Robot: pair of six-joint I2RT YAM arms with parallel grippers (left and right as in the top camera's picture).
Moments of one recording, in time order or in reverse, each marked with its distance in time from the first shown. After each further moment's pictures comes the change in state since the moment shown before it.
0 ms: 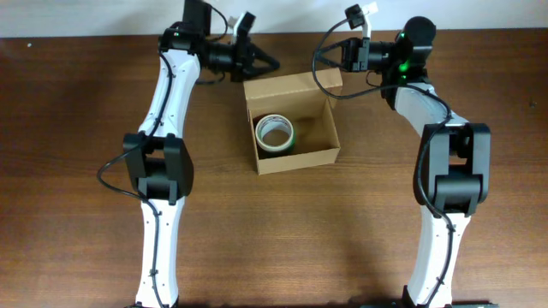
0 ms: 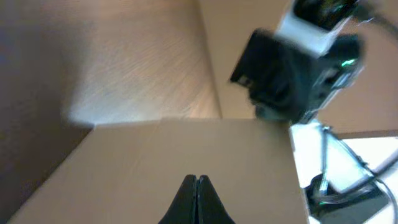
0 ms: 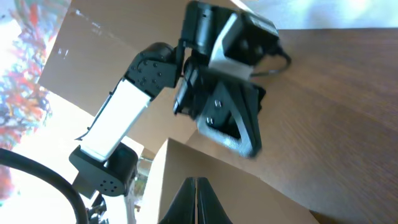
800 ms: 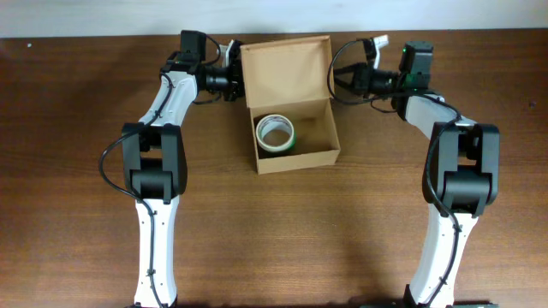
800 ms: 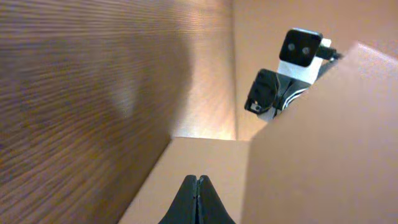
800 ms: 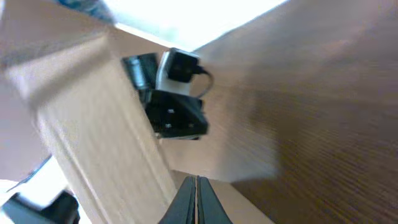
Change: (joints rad) left arm 0.047 0.000 -0.385 0.536 -0.028 -0.254; right arm -0.074 0.002 -0.132 -0.514 0.238 -0.416
